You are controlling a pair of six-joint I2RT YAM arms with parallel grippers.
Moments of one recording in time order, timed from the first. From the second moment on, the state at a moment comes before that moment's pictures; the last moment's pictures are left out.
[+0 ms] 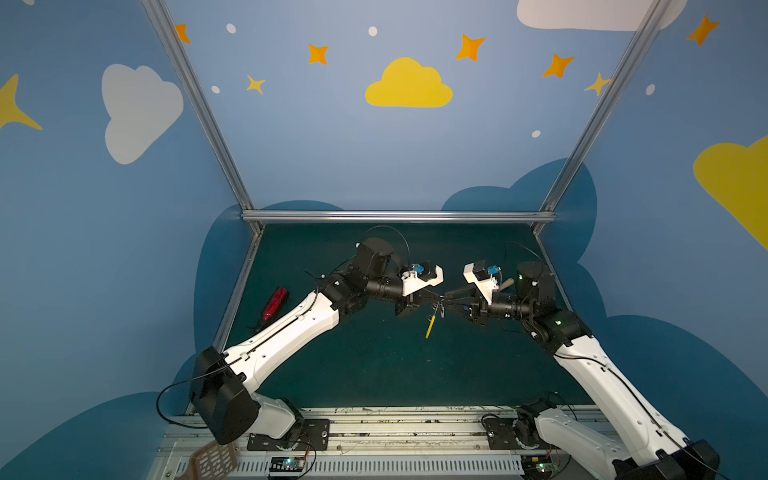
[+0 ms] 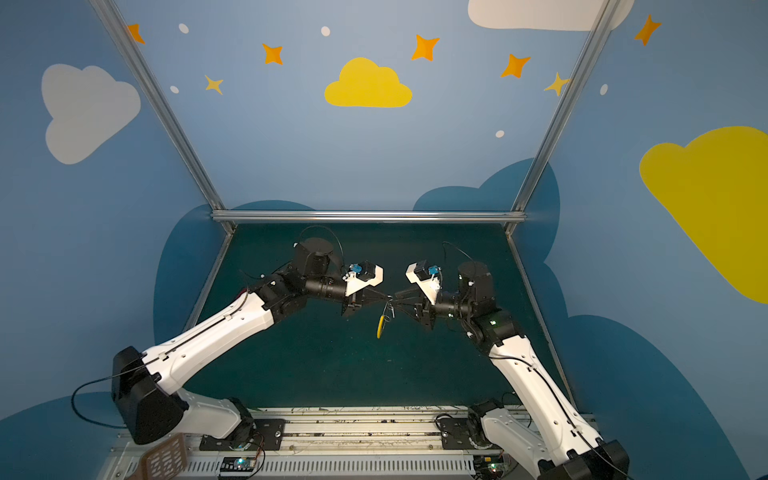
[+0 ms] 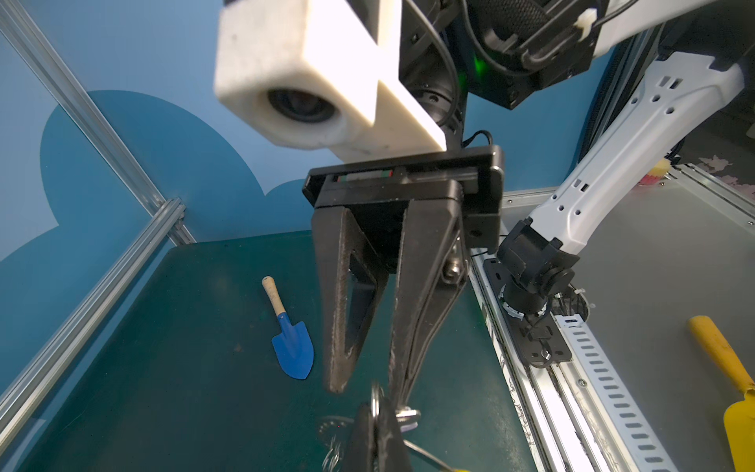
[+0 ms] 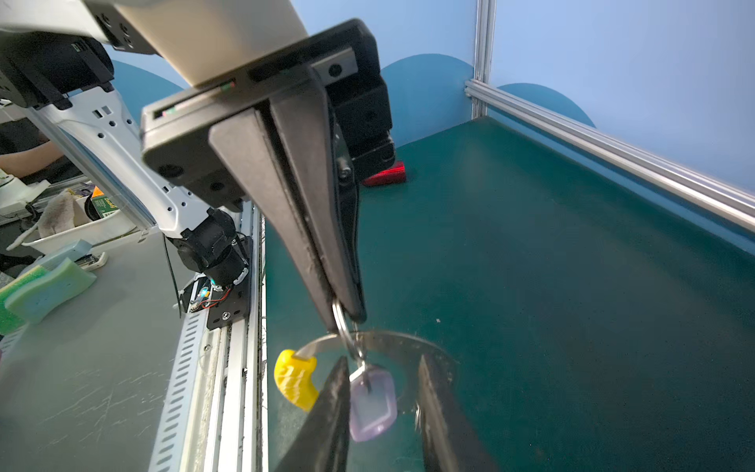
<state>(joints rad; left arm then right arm) -0.72 1.43 1.29 -0.30 0.76 0.45 0.38 0.98 0.89 -0.32 -0.91 -0.20</state>
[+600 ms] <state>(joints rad) -0.73 1.45 1.34 -0.38 0.69 0.49 0.40 0.99 0.88 -0.35 -0.94 -0.20</state>
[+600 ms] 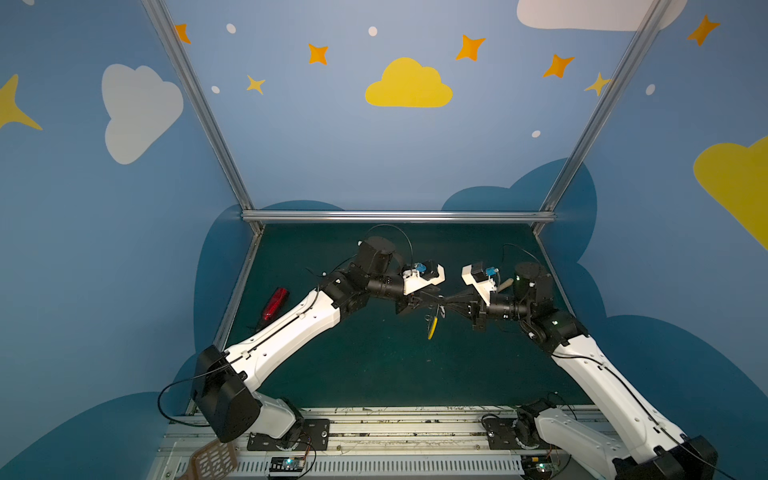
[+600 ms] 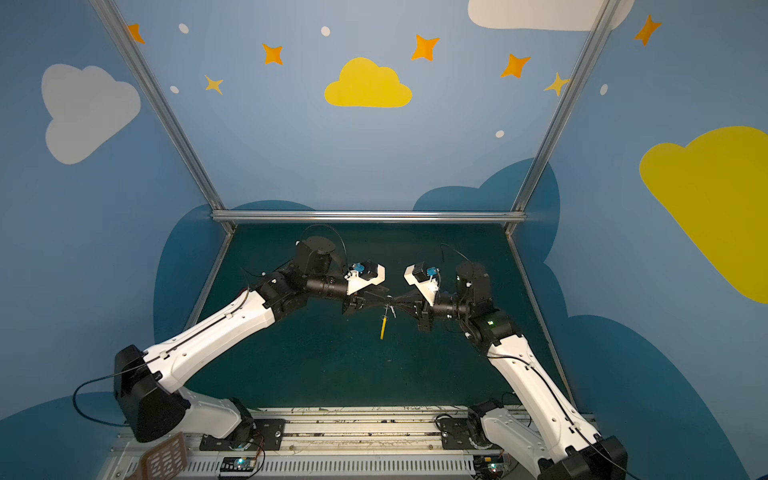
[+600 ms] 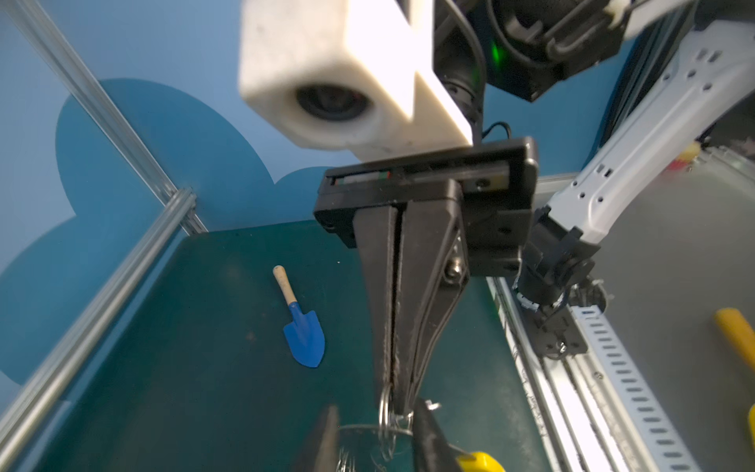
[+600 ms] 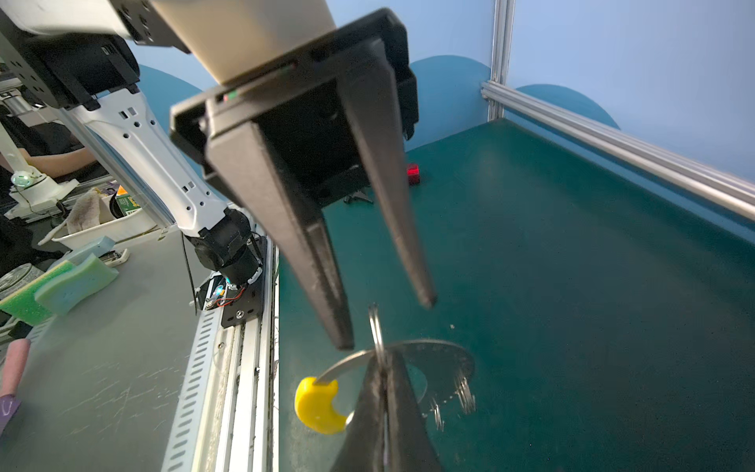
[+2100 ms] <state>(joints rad) -0.83 1.50 1.45 -0.62 0.44 0.75 0.51 1.15 1.17 -0.87 -0.70 -0.39</state>
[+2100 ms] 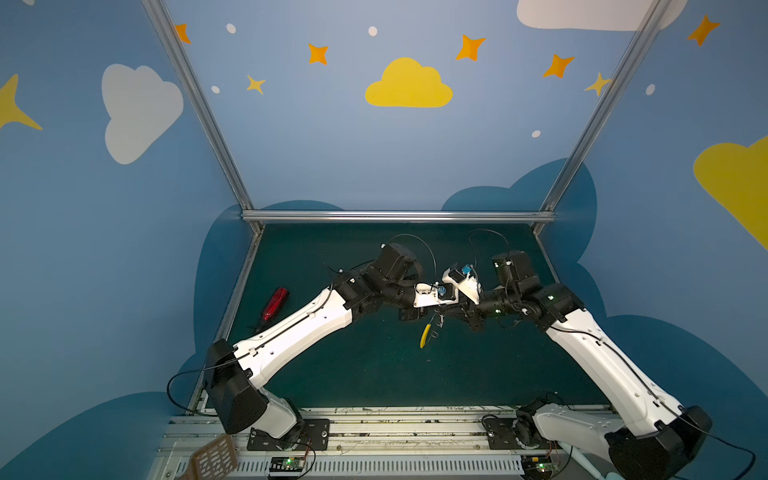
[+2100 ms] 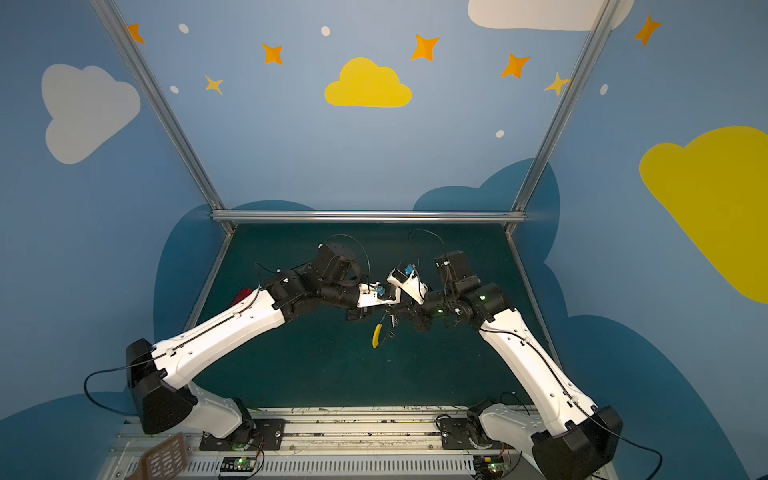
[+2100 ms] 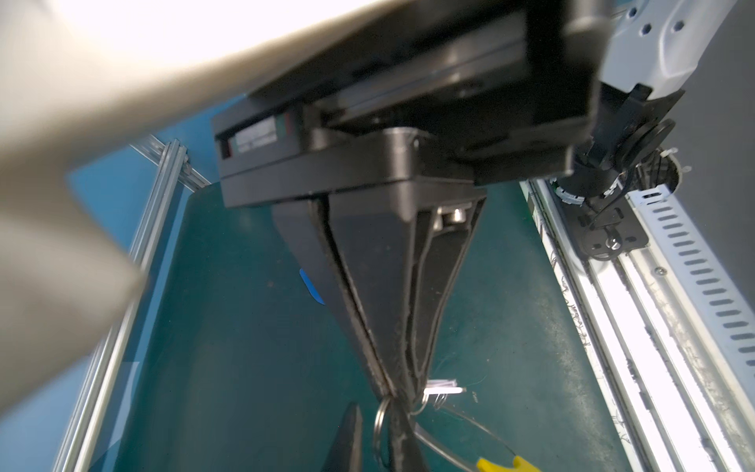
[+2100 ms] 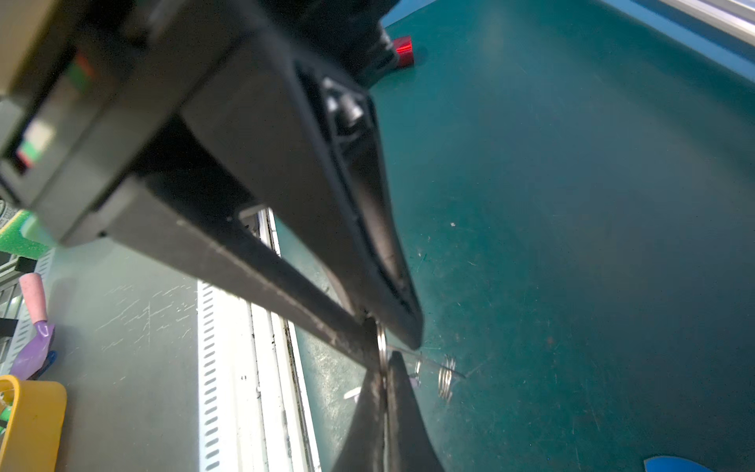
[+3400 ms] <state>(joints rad) -0.78 1.47 1.42 -0.54 0.59 0.66 0.41 1.04 1.02 -0.61 -0.86 -0.29</state>
